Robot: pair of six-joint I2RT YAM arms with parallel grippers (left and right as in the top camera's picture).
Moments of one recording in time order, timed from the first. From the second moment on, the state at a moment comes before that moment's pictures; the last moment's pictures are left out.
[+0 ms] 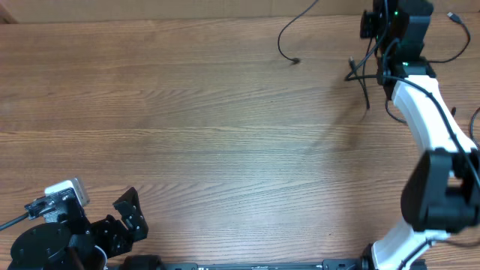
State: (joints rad) left arm 0.00 0.60 1.38 -1.45 -0.05 -0.37; right arm -0.06 1.93 1.47 0.09 0.01 -0.08
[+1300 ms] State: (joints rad) left arm 0.00 0.60 1.38 -1.45 -0.05 -0.37; right arm -0.05 1.26 1.67 -1.05 -0.21 0.25
